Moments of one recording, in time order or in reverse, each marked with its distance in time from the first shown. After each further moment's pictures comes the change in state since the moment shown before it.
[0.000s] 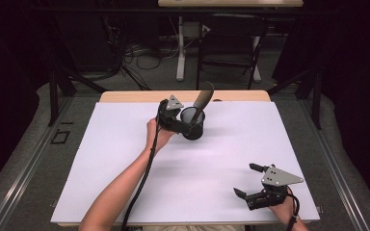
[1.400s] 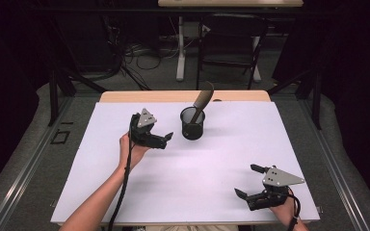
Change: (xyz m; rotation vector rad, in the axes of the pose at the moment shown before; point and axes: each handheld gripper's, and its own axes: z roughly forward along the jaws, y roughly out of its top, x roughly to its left) left arm 0.004 -0.052 -0.078 -0.007 0.109 -0.019; right arm 0.000 -0.002 -0.002 0.010 -0.008 0.015
